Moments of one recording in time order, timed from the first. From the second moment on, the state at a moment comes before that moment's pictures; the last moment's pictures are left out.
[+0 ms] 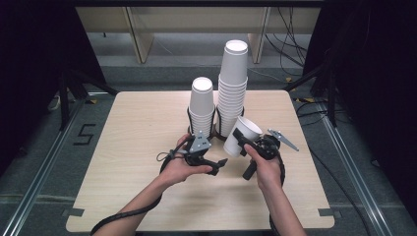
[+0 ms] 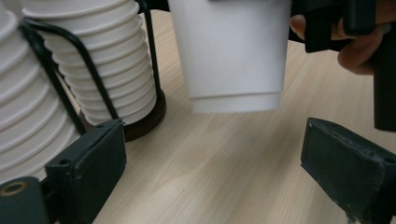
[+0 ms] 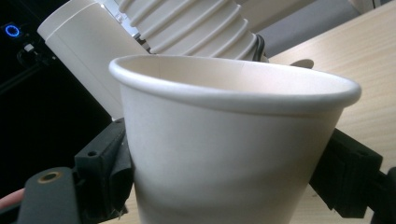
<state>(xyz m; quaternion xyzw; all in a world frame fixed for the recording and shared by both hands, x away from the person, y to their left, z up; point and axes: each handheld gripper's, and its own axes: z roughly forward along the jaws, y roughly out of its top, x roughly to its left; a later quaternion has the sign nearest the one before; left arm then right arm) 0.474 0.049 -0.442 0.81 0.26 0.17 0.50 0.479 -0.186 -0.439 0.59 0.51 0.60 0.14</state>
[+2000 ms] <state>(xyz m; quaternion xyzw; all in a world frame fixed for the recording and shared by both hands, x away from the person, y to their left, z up) 0.439 0.126 -0.471 0.75 0.34 0.20 0.53 0.435 -0.178 -0.452 0.45 0.64 0.55 0.29</state>
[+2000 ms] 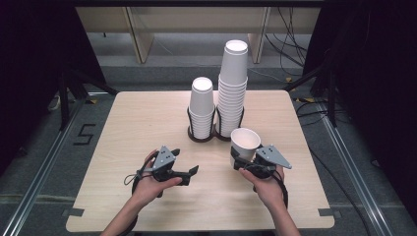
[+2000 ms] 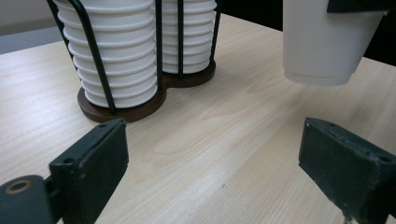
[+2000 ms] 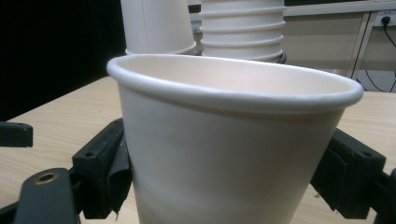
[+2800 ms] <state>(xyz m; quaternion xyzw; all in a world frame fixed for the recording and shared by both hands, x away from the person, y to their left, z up) 0.439 0.133 -0.478 0.75 0.36 0.20 0.52 0.437 -0.153 -0.479 0.42 0.67 0.52 0.31</state>
